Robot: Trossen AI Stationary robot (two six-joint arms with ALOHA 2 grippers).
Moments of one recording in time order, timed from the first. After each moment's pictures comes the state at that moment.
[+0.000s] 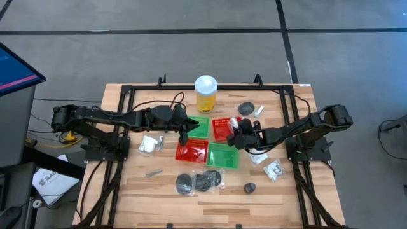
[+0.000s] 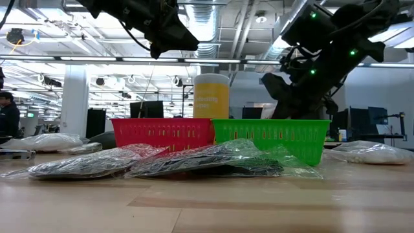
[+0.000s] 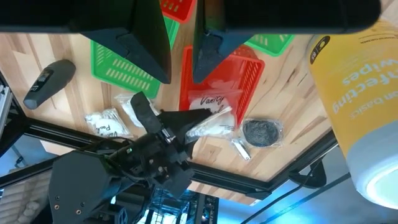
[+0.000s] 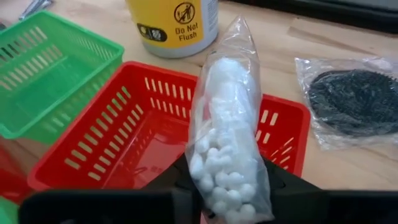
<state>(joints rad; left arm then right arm) 0.07 1.29 0.83 0.07 -0.13 -0.20 0.12 1.51 0.63 -0.09 0.79 0.95</state>
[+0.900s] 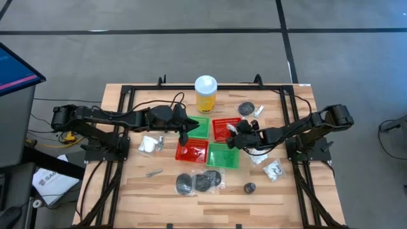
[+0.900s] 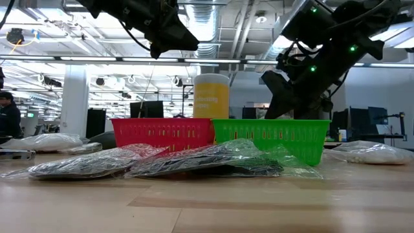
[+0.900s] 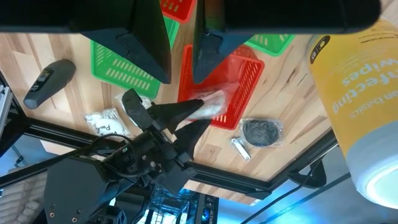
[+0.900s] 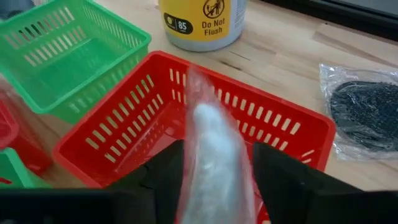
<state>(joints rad) 0.07 1.29 0.83 0.07 -0.13 -0.20 0.12 1.50 0.63 -0.06 0.74 0.83</state>
